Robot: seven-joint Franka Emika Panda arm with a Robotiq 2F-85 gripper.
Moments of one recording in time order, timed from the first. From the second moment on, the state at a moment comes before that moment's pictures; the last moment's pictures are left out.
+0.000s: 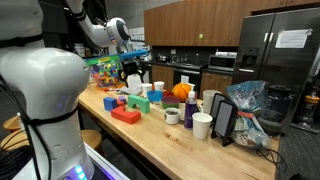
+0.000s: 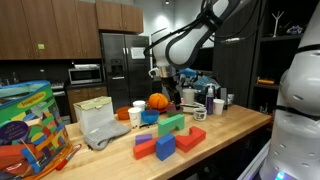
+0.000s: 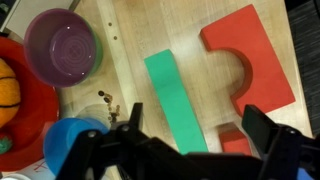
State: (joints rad) arm 0.21 -0.21 0.16 -2.52 -0.31 2.26 -0.56
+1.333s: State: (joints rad) arm 0.21 -0.18 0.13 -2.55 -0.30 2.37 -0.73
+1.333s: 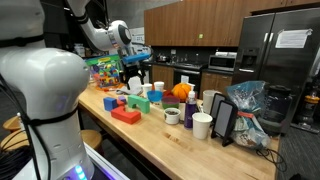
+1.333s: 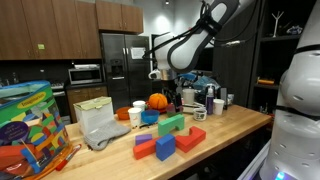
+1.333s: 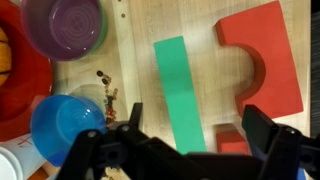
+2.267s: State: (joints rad) arm 0.21 -0.17 0.12 -2.70 -0.19 2.59 -0.96
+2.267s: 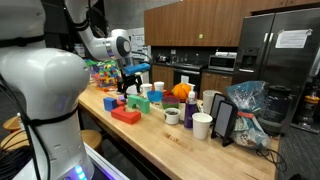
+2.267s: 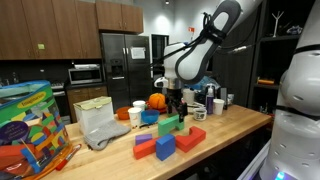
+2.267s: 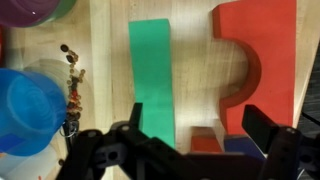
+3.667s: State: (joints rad) arm 0.18 -0.08 0.11 -2.72 -0.30 2.83 -1.02
